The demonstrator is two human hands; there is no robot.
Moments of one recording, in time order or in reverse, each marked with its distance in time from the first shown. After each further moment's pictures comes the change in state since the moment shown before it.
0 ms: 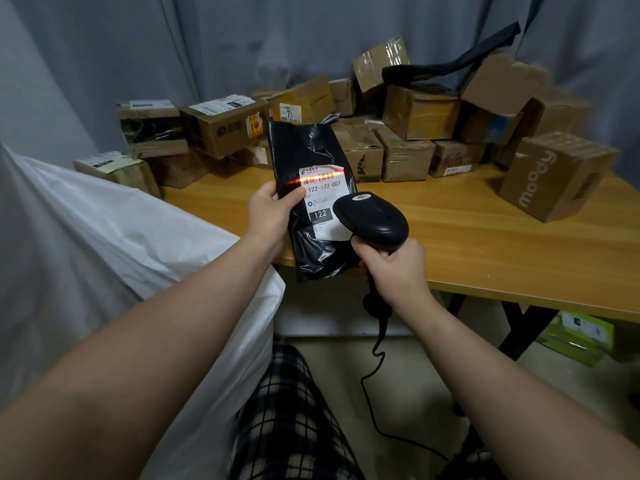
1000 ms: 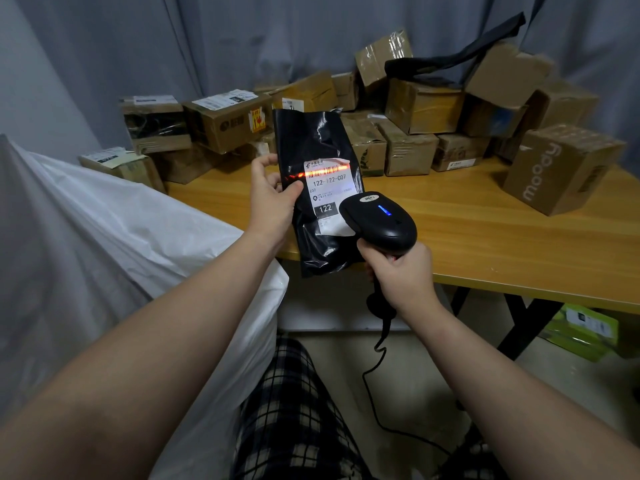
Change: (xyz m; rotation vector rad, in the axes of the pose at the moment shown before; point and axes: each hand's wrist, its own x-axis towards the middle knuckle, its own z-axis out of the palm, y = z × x) left_hand -0.008 0.009 -0.002 0.071 -0.007 0.137; right_hand -0.017 -0.003 0.000 0.074 0.039 -0.011
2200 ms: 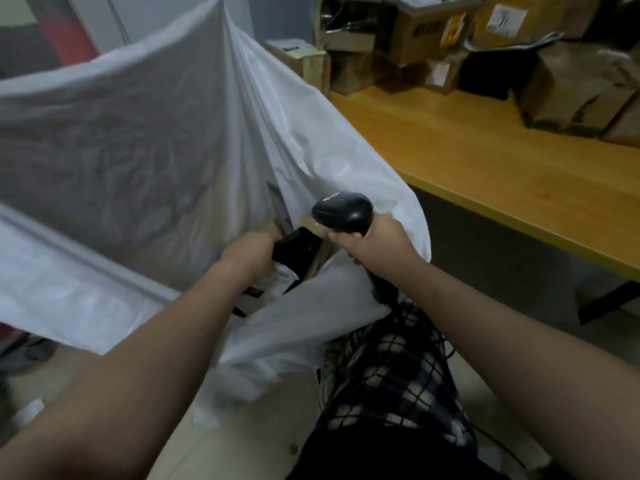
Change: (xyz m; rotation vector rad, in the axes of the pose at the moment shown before) left_hand -0.112 -0.073 -0.285 1.474 -0.277 -0.593; right_hand -0.066 -0.012 0.202 -0.373 -0.730 0.170
